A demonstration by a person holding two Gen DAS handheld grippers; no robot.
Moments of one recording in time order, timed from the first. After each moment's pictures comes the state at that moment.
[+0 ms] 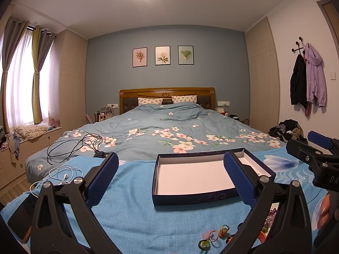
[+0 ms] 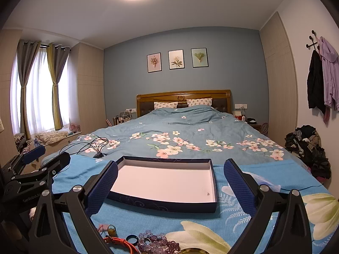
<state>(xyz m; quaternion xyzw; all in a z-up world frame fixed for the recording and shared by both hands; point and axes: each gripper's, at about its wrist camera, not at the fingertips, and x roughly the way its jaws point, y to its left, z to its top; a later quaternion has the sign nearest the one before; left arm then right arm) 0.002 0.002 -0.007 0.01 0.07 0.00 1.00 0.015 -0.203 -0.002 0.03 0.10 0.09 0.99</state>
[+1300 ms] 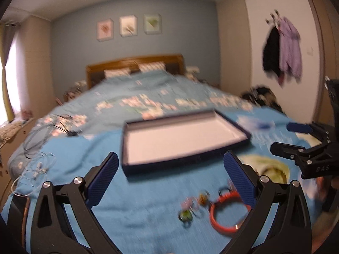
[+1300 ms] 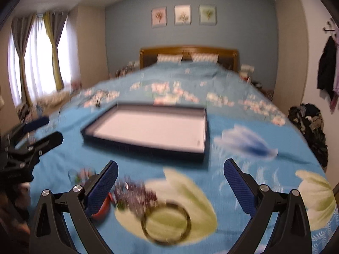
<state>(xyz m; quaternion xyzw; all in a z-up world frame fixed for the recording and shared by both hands) 0.027 -0.010 -0.030 0.06 0.21 -0.12 0.97 0.027 -0.228 -0.042 -0.02 0.28 0.11 0.95</state>
